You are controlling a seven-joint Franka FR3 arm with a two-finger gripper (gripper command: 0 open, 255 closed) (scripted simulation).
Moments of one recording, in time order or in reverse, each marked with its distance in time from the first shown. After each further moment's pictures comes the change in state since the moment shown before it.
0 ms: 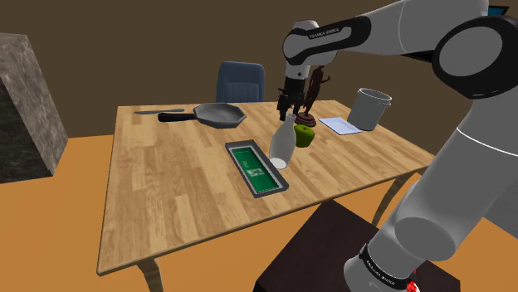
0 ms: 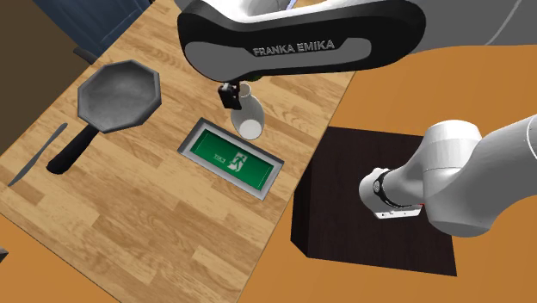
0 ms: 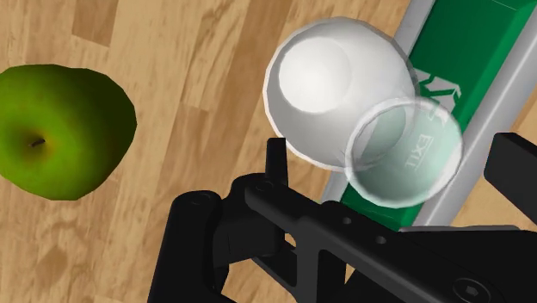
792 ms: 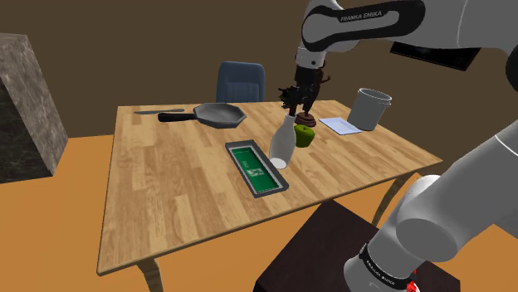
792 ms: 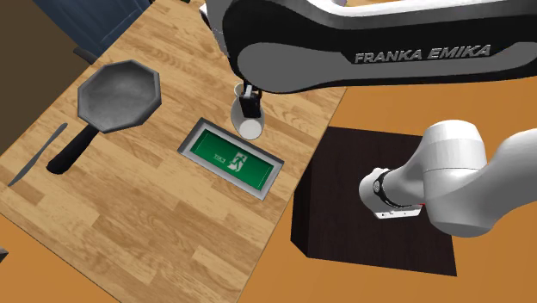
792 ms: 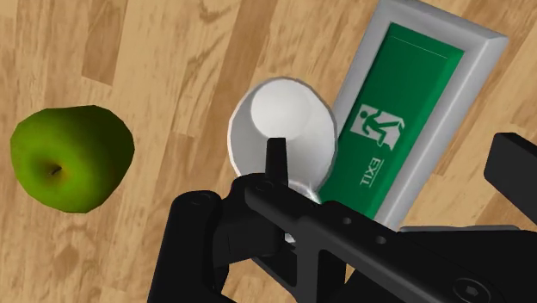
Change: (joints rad) arm 0.027 -0.260 0.054 -0.141 -0.060 -0.082 0.102
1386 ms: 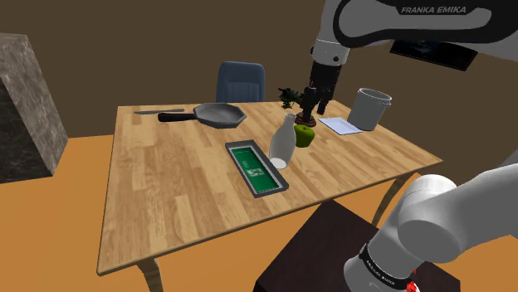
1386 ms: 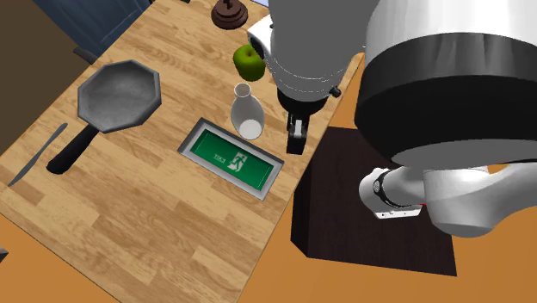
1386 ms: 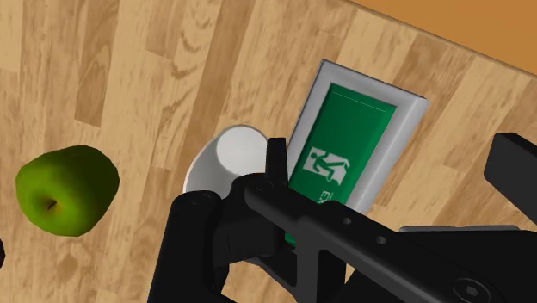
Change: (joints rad) arm 0.032 -0.341 0.122 -0.212 -0.015 -0.092 0.152
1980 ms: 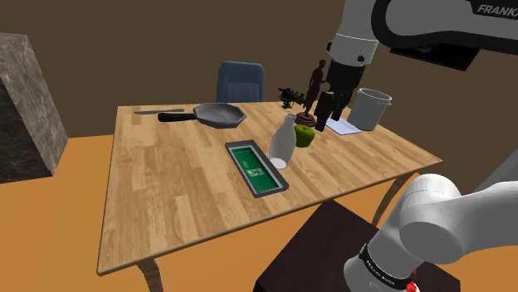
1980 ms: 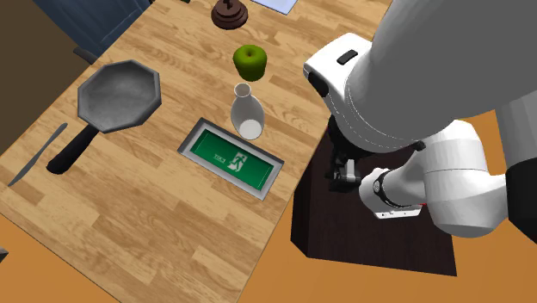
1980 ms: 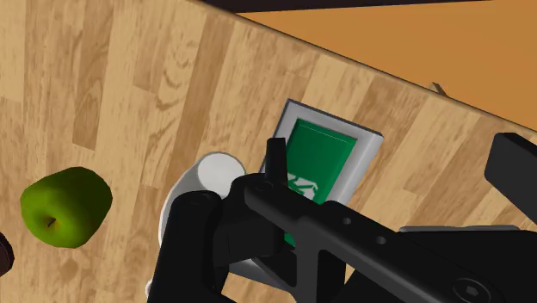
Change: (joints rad) arm 0.036 -0.234 0.112 -0.099 0.042 -0.110 0.112
